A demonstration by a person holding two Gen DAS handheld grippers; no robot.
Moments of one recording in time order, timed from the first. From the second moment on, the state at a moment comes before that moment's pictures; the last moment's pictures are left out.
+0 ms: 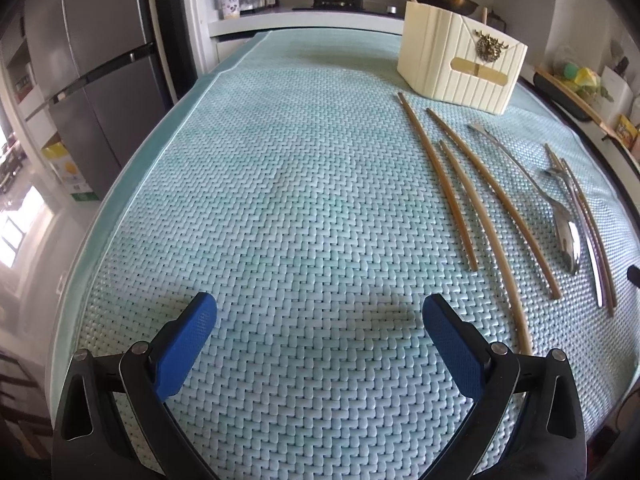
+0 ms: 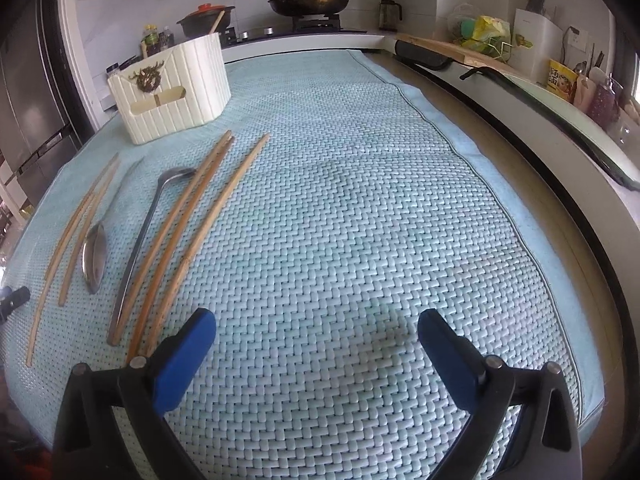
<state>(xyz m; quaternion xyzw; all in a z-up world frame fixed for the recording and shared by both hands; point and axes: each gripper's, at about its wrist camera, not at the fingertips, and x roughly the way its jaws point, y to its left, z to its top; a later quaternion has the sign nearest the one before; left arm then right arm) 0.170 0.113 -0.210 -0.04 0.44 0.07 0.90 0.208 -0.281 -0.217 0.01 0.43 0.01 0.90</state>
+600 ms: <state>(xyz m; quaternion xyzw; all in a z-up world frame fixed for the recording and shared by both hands) 0.275 0.109 -0.176 -0.08 0.42 -0.01 0.90 0.318 -0.232 -0.191 -0.01 0.42 0.09 0.90</state>
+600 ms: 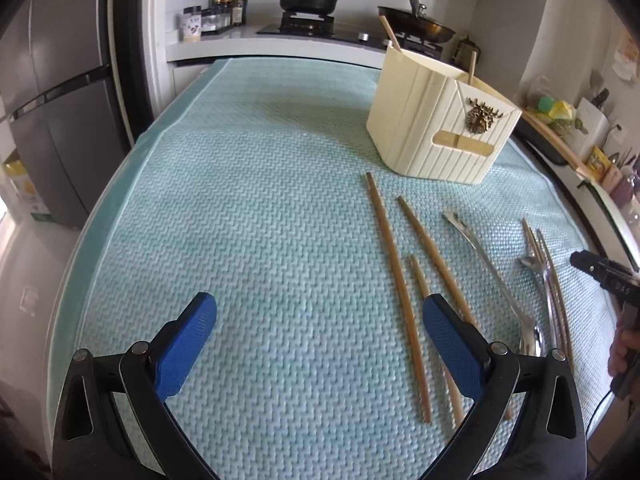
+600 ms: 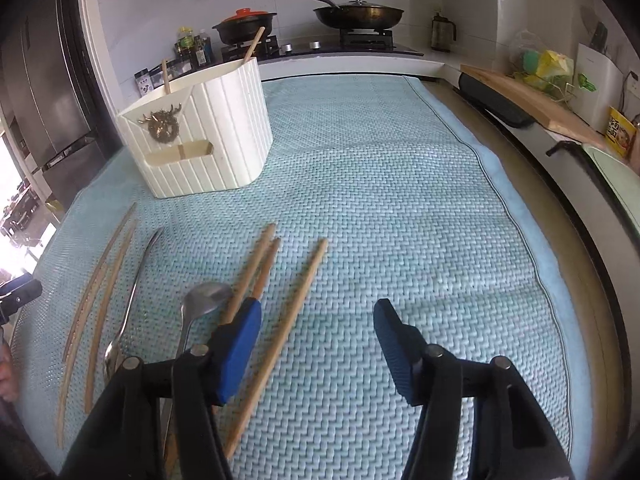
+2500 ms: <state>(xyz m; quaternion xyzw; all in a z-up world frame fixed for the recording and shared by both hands) 0.306 0.096 -0.037 -0.06 0.32 -0.10 0.94 0.304 -0.225 -0.053 0.06 0.34 0.18 0.92</state>
